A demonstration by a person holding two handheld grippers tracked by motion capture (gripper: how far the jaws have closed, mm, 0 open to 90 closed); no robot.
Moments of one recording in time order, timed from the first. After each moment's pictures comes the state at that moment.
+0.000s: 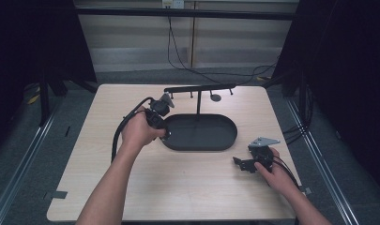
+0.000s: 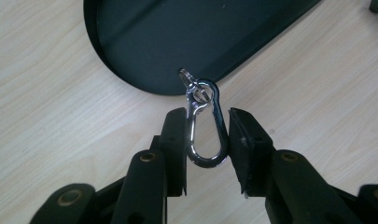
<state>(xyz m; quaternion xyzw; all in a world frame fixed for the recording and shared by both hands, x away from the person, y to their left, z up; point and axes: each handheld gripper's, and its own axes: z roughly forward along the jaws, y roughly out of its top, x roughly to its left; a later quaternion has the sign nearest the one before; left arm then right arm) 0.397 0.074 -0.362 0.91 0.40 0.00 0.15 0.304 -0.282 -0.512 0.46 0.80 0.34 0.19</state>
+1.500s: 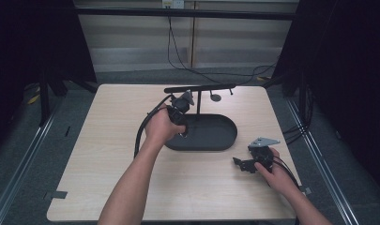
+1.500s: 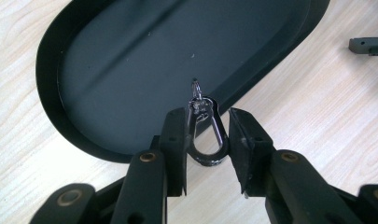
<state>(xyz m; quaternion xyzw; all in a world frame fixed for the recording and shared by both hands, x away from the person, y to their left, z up) 0.417 0.018 -0.376 0.91 0.37 0.00 0.16 0.303 -0.281 -0.512 0.46 0.80 0.34 0.19</state>
